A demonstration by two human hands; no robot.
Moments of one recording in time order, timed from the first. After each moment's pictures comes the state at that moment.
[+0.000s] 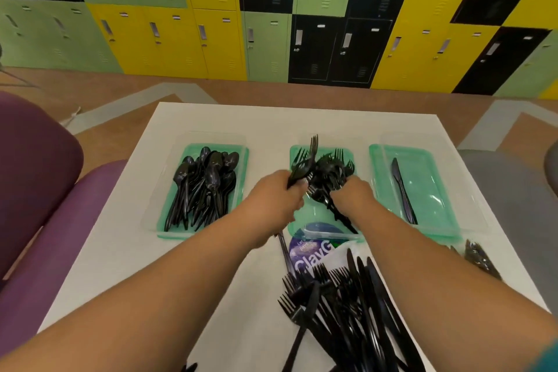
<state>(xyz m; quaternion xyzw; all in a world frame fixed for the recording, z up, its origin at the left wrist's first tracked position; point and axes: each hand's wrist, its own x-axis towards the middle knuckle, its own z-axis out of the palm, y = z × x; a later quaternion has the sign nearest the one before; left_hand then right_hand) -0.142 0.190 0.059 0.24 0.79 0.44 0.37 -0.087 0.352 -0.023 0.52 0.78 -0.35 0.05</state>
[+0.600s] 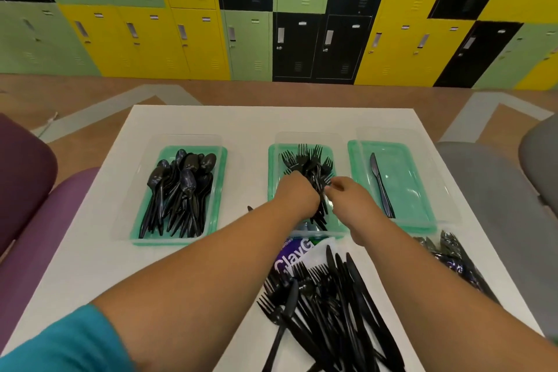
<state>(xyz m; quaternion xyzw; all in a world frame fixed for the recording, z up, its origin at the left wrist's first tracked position) -0.124 0.279 0.013 0.26 0.88 0.26 0.31 -0.040 0.347 -0.007 0.47 0.72 -0.50 -0.07</state>
